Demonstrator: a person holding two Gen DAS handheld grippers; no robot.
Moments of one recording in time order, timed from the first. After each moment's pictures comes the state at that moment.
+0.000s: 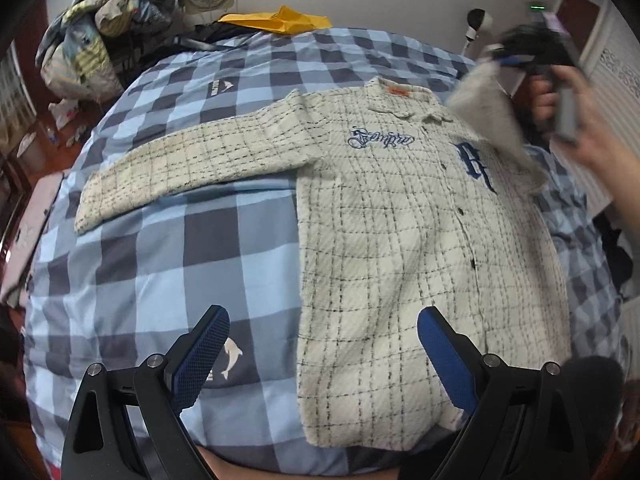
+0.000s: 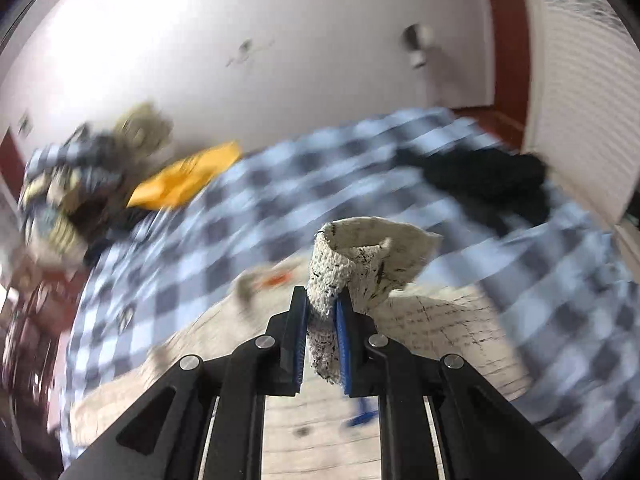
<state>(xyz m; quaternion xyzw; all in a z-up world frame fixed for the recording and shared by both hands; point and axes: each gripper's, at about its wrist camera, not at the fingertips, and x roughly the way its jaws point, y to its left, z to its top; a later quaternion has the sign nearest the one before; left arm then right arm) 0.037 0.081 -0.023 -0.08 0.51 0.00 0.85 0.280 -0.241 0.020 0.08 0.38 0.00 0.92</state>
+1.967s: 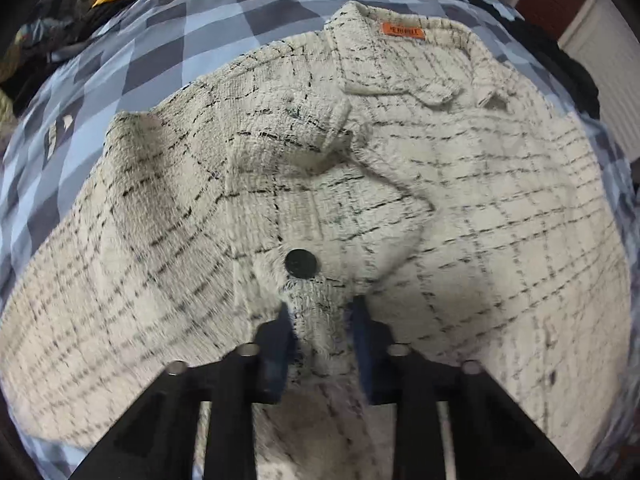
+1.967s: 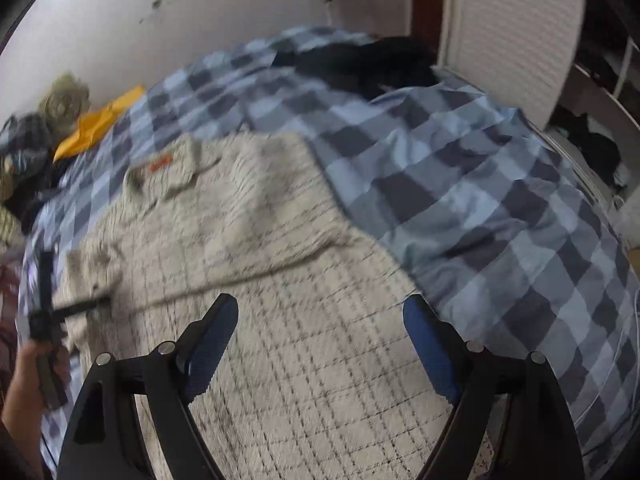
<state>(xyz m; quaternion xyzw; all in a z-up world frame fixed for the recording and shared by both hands) 0.353 0.016 -0.166 -0.01 0.61 -0.07 0.79 0.076 -0.584 -0.217 0.11 0.46 -0.12 0.87</state>
